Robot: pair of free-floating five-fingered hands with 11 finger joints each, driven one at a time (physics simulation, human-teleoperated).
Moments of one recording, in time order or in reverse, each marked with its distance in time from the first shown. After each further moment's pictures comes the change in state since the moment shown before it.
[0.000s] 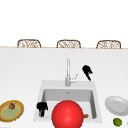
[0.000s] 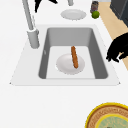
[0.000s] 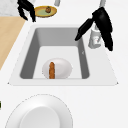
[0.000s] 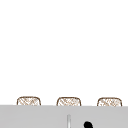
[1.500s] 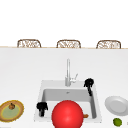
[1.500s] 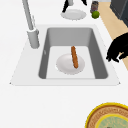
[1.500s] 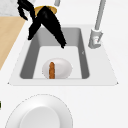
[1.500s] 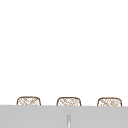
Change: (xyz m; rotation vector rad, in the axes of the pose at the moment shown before) left hand 0.000 0.000 0.000 0.000 0.000 0.000; right hand -0.022 0.175 0.113 -0.093 -0.331 -0.224
